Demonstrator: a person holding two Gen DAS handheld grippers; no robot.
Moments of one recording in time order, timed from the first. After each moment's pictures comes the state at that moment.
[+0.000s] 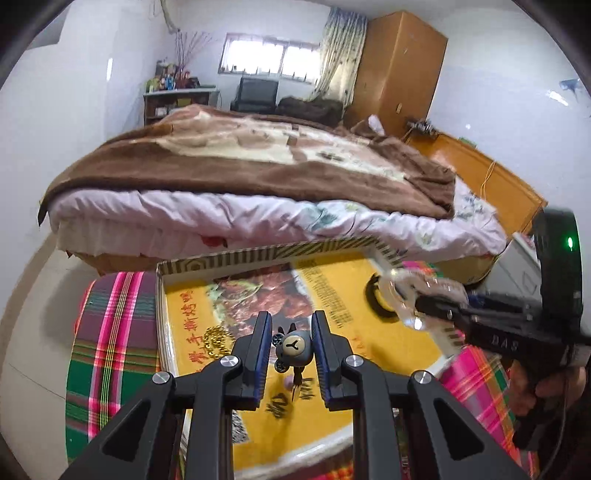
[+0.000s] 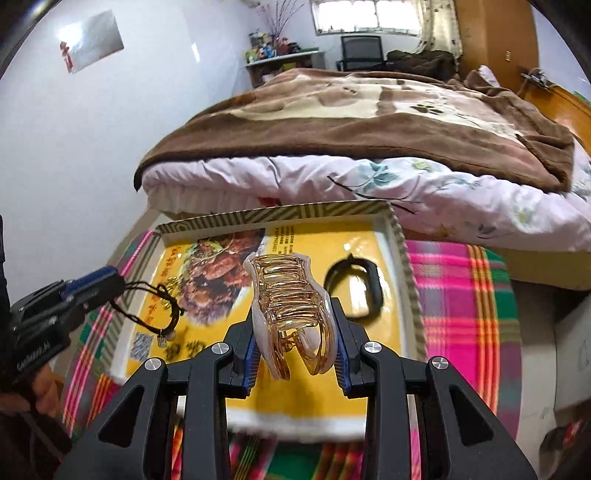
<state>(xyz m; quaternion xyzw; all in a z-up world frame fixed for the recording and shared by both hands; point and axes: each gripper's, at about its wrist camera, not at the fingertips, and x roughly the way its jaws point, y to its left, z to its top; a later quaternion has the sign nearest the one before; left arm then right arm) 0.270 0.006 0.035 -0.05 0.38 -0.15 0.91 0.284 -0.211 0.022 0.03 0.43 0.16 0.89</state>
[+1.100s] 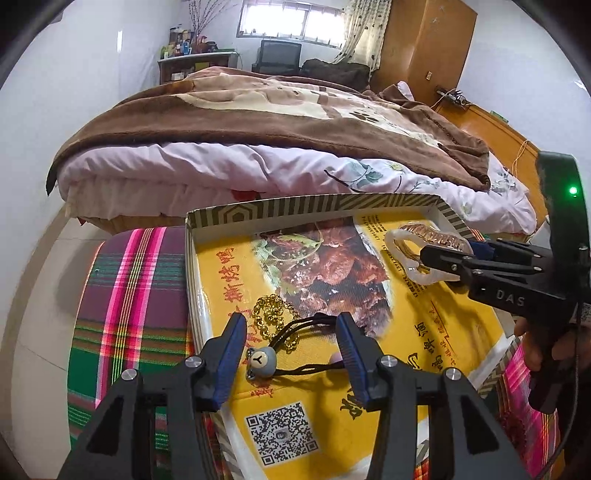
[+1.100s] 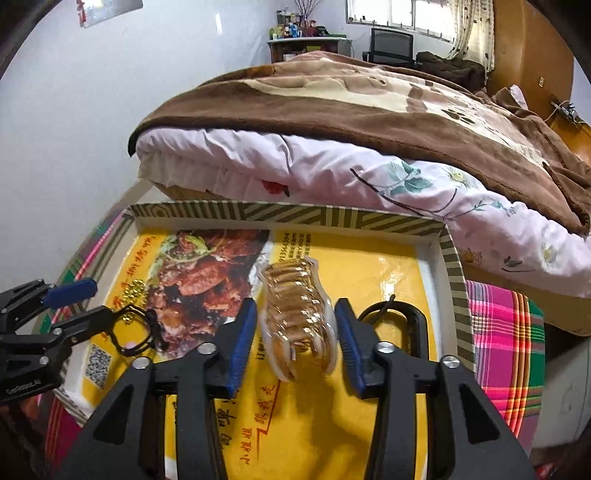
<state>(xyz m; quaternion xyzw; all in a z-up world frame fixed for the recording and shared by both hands) 0.301 0.032 -0.015 -0.04 0.44 -0.11 0.89 0.335 -0.167 -0.010 -0.04 0.44 0.17 0.88</state>
